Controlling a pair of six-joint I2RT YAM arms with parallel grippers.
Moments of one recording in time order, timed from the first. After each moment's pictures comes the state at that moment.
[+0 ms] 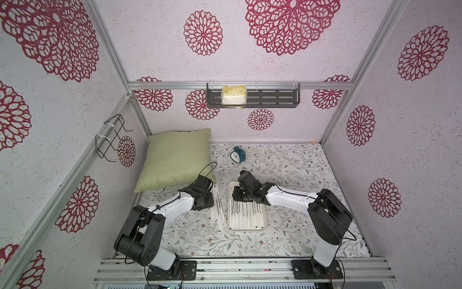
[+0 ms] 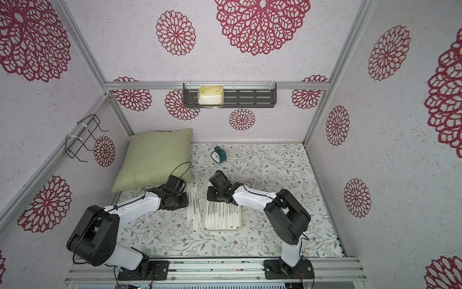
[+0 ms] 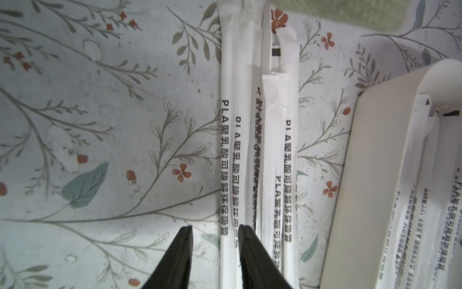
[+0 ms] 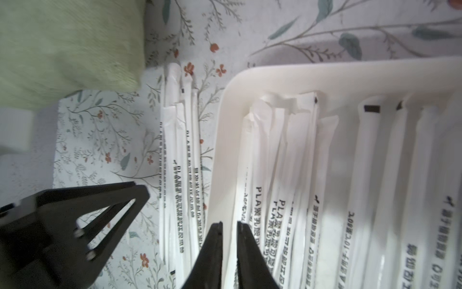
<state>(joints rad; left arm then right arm) -0.42 1.55 0.82 -0.44 -0.06 -0.62 0.84 1.77 1.17 -0.24 -0.06 0.80</state>
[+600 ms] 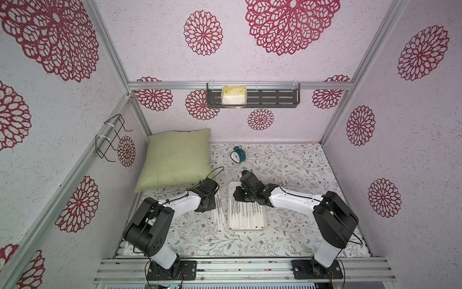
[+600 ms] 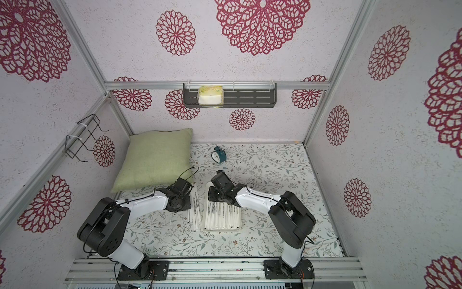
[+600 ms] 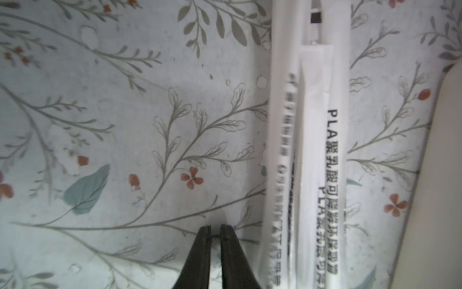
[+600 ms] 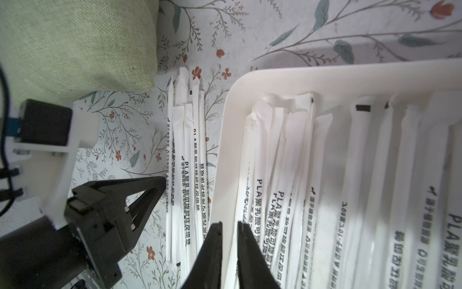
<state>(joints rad) -0.51 1.60 0.80 -0.48 -0.19 -0.64 0.84 1.74 1.11 -0.20 -0.06 0.80</state>
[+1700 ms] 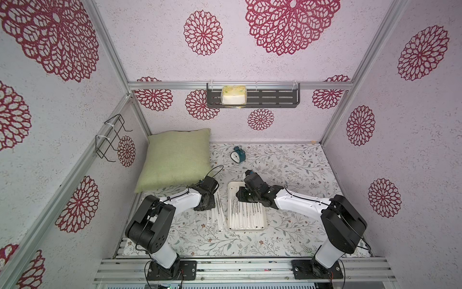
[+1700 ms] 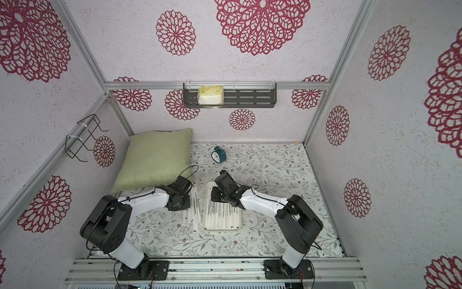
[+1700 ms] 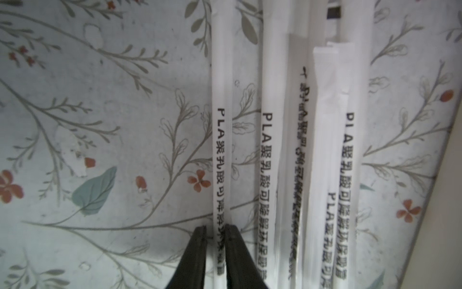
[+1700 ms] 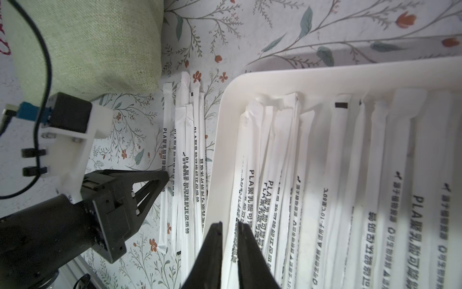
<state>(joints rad) -0.47 1.62 0.83 -0.49 -0.16 -0.63 0.83 1.66 1.05 -0.19 -0.06 0.80</state>
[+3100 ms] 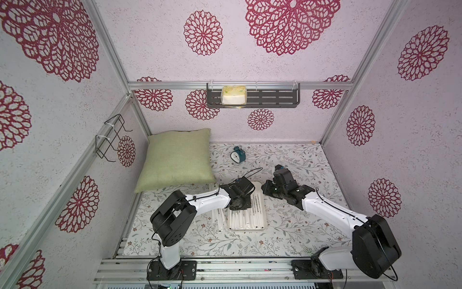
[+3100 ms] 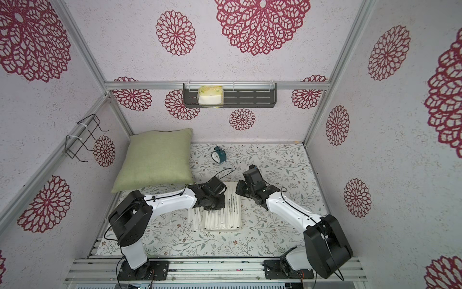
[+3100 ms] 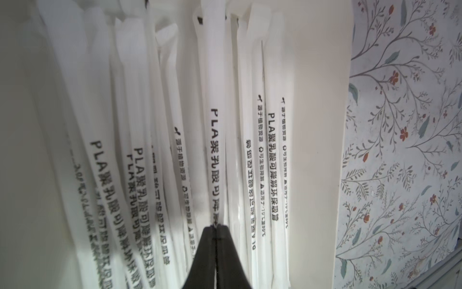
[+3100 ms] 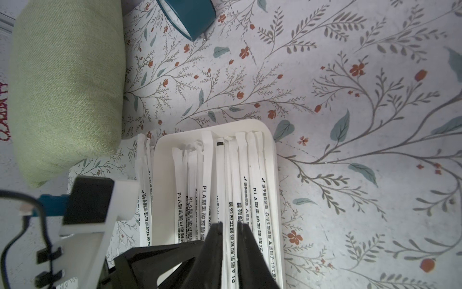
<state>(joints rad) -0.85 1.84 1.18 -0.44 0.01 -0.87 0.56 1.37 0.88 -0.28 -0.04 0.76</state>
